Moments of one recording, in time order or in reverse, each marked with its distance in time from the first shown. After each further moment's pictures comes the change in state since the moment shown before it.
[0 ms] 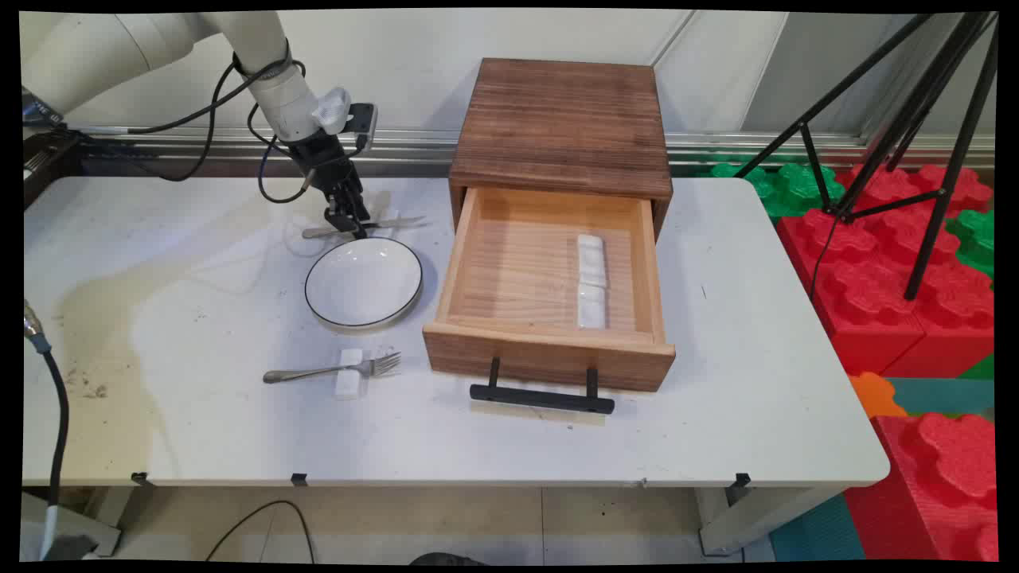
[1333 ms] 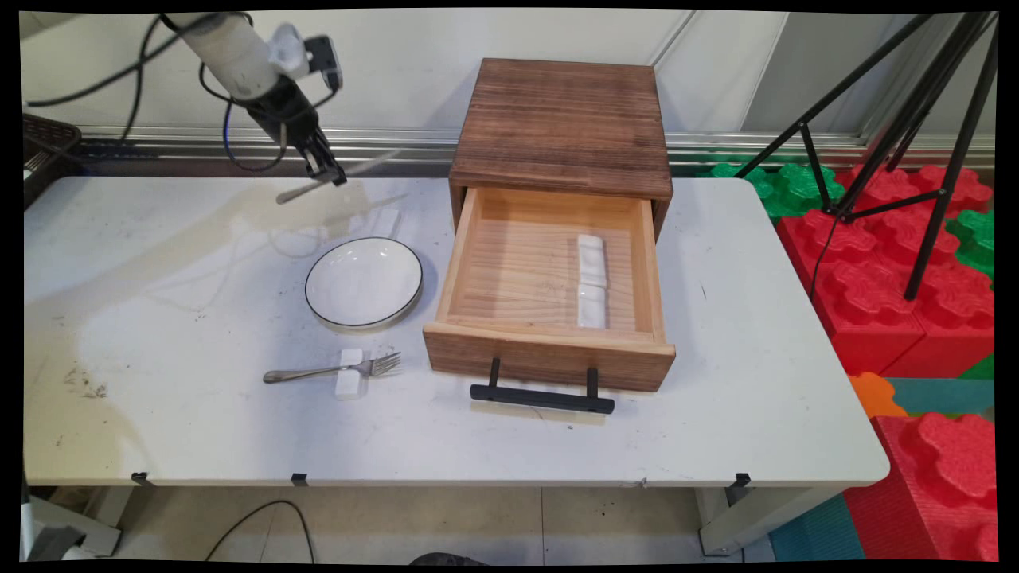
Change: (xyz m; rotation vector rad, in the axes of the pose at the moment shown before) arm -0.010 0.039 -0.090 0.216 0.059 -0.270
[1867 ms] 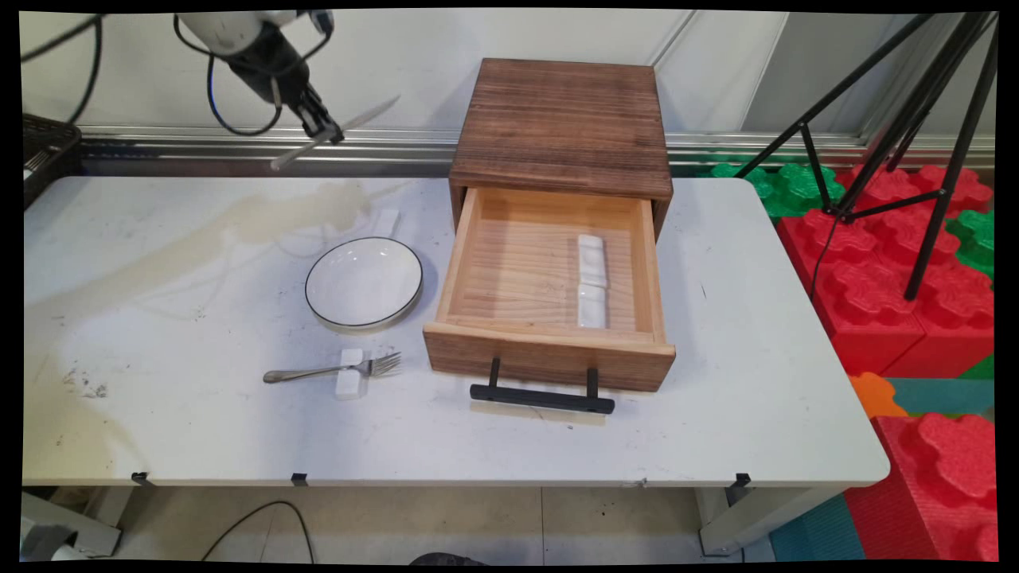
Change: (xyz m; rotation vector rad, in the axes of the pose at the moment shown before) arm 0.024 0.026 -0.078 0.123 0.066 -0.087
